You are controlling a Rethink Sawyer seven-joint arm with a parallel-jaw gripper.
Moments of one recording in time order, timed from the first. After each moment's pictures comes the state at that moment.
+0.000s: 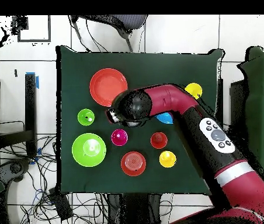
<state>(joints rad) -0.73 -0.56 0.84 1.66 -0.55 0.92 1.53</state>
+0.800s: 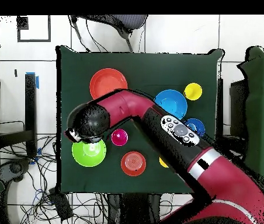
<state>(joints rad) -0.68 -0.57 1.05 1.82 -0.51 0.92 1.53</state>
